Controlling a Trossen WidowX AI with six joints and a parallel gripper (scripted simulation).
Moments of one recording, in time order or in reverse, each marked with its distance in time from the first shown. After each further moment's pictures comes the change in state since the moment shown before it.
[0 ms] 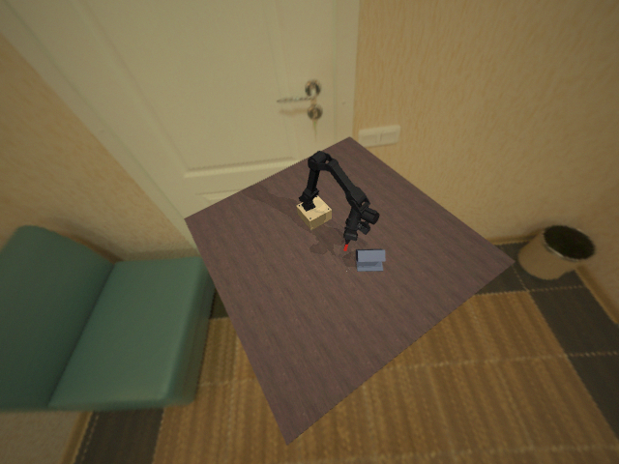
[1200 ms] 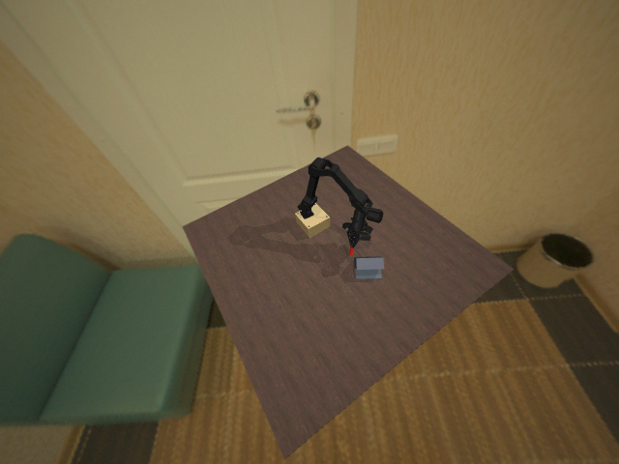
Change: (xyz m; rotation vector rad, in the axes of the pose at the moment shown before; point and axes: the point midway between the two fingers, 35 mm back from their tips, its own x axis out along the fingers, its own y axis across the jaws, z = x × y) arm -0.021 0.023 0.027 -0.479 -0.018 -0.148
